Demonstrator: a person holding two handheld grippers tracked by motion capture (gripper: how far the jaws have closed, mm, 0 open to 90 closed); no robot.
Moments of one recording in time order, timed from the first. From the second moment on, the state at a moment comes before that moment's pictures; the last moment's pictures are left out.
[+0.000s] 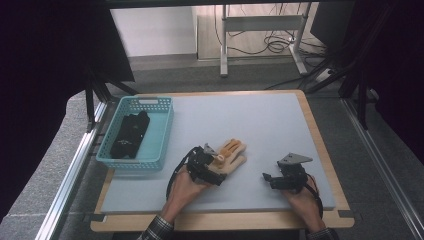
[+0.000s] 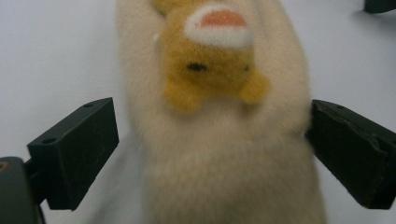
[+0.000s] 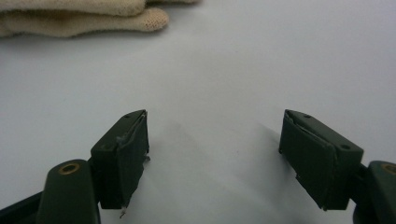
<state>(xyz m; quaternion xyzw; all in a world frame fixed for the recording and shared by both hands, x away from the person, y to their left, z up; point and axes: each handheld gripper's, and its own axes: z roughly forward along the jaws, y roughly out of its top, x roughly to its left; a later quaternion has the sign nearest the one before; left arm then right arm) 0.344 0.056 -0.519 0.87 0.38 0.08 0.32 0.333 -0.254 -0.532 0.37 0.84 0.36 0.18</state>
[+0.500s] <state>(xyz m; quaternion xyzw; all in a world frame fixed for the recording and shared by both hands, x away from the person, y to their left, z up) 0.360 0.031 -0.524 0.89 0.35 0.09 0.28 0.333 -0.254 -0.532 0.37 0.84 0.36 0.18</state>
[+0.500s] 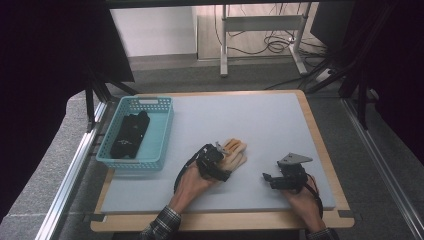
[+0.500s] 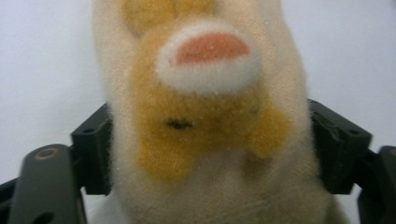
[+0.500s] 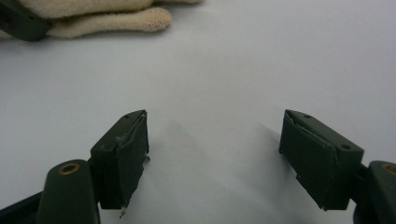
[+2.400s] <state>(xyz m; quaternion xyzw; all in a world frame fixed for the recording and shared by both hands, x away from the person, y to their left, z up) 0.380 0.143 -0.420 0.81 0.45 0.17 0.33 0.333 -0.254 -0.532 0.37 0.84 0.36 0.18</state>
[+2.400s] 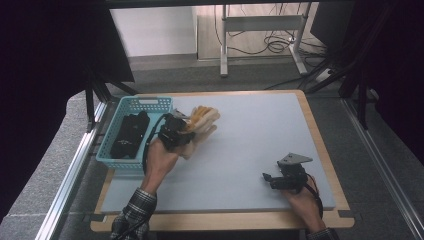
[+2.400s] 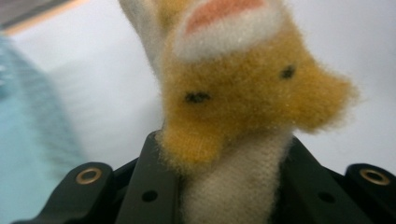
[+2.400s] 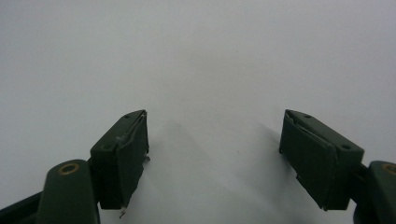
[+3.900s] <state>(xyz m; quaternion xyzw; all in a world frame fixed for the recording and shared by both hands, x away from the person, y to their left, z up) 0.450 0.262 -0.473 0.76 0.60 0.14 0.20 0.333 -0.254 -0.532 0.37 0.84 0.36 0.18</state>
